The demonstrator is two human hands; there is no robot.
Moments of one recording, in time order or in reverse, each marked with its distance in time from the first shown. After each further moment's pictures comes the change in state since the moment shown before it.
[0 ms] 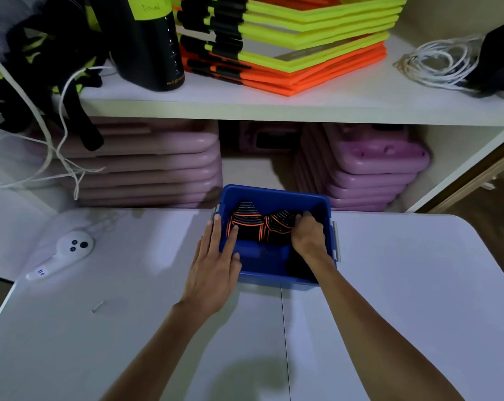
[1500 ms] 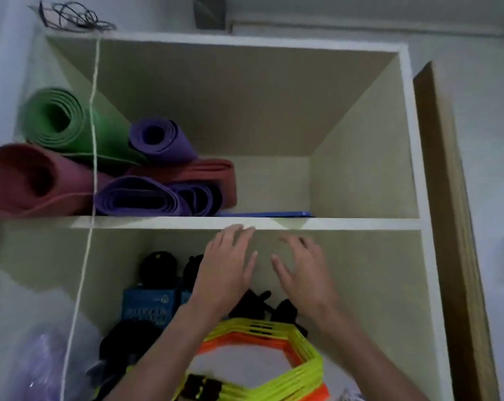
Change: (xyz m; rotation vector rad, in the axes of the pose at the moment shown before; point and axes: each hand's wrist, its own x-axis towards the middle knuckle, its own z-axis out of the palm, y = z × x) left_hand 0.155 0.236 -0.501 0.197 1.023 0.457; right_hand -0.178 -0.290 -0.421 0.109 0.869 -1.194
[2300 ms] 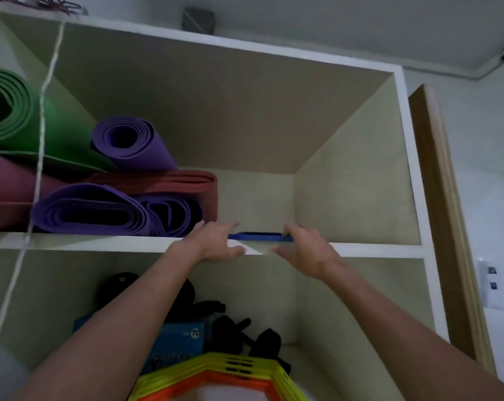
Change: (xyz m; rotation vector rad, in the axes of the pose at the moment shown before) left_hand 0.145 -0.078 0.063 0.049 -0.567 -0.034; right_hand 0.134 0.060 0.005 -0.283 -0.298 0.044
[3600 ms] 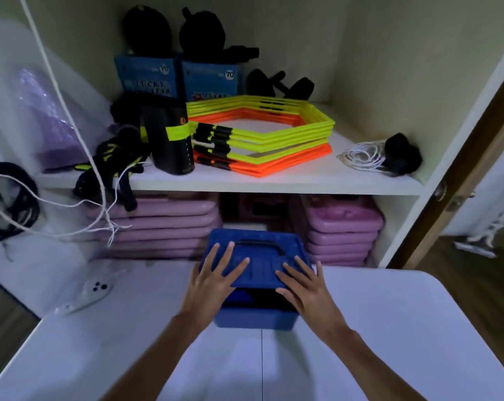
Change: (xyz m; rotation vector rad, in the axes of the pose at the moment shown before) left_hand -0.519 0.112 0.337 0.094 -0.383 -0.054; right_hand -0.553 0.027 0.288 0.190 -0.107 -0.253
